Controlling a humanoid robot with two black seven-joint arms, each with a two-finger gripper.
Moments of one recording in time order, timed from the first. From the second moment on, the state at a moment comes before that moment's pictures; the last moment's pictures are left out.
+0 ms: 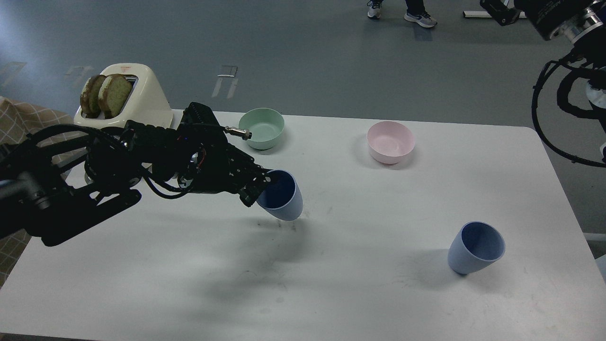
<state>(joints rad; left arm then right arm) -0.88 0.66 -0.44 -1.49 2.12 -0.49 -0.36 1.11 -0.46 0.76 0.69 -0.28 0.49 0.26</state>
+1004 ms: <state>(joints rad) -1.00 0.45 -0.29 -1.42 2.13 -0.49 -0.35 1.10 -0.45 0.76 0.69 -0.28 0.49 0.27</state>
